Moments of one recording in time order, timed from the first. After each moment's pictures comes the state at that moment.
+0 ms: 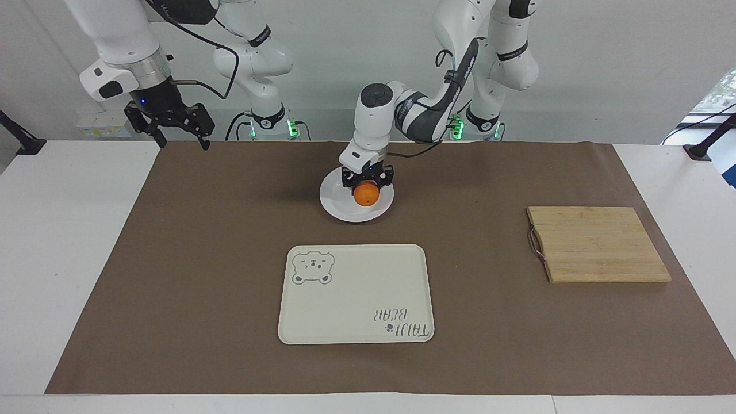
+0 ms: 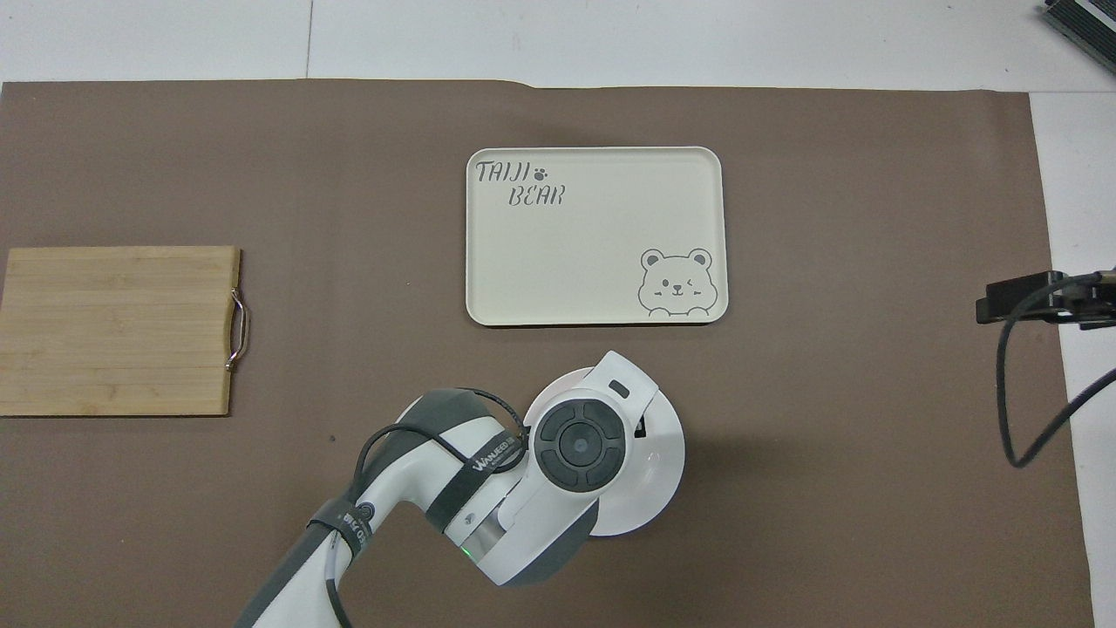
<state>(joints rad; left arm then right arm) -0.87 0.26 0.00 -1.97 -0.07 2.29 -0.87 0.08 -0.09 -0.12 -1.66 0.00 1.58 0.05</state>
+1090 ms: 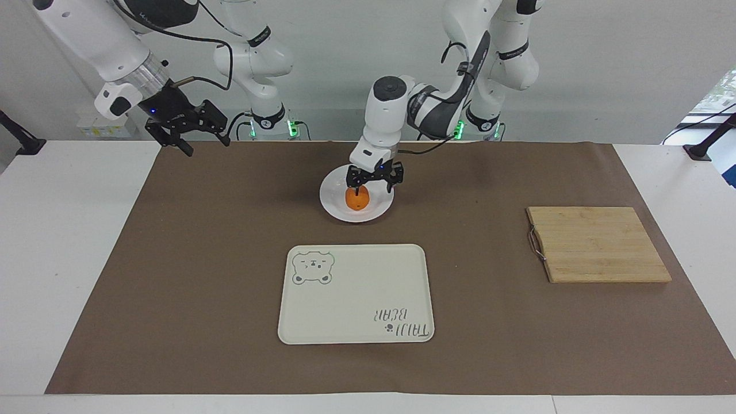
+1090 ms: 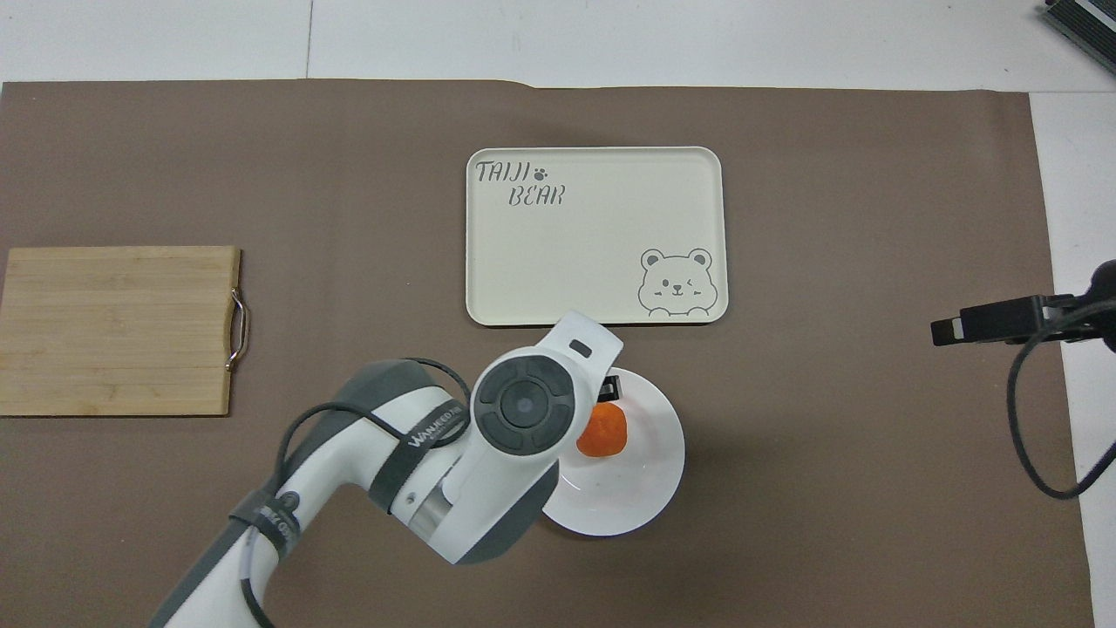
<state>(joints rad) -0.79 0.18 0.04 -1.92 -0.07 2.19 -0.83 0.01 -0.10 -0.13 -1.76 0.33 1.58 -0.18</state>
